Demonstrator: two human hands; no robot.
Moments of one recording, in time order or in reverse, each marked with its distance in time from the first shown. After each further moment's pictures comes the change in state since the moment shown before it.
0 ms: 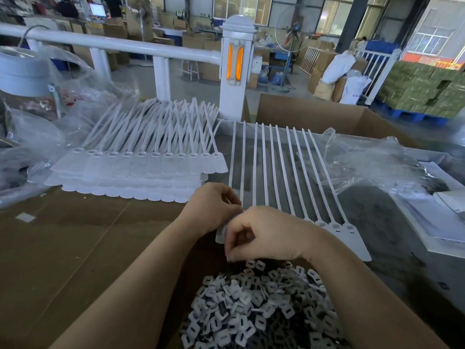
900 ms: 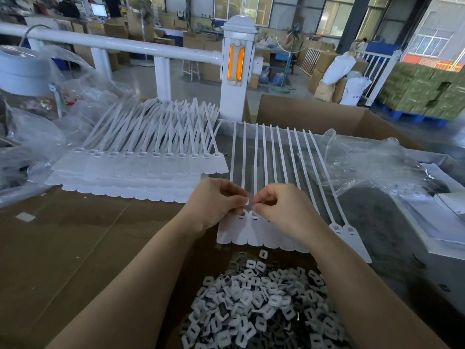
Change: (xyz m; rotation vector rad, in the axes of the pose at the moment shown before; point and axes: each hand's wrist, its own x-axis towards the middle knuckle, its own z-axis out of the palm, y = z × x) left_hand 0.001 0.005 -0.002 -0.368 -0.057 -0.008; right_hand 0.010 0.031 -0.004 0.079 0.617 0.294
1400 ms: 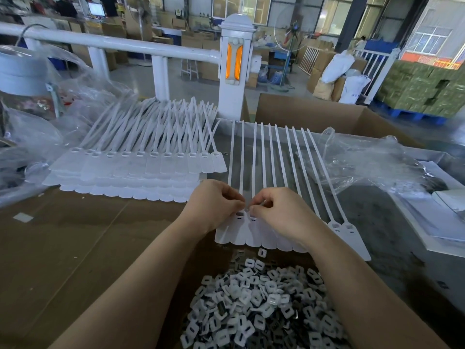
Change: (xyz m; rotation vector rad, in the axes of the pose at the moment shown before) left_hand -0.002 -0.001 0.005 0.297 0.062 -0.005; right_hand -0.001 0.002 0.004 -0.005 -0.100 0.060
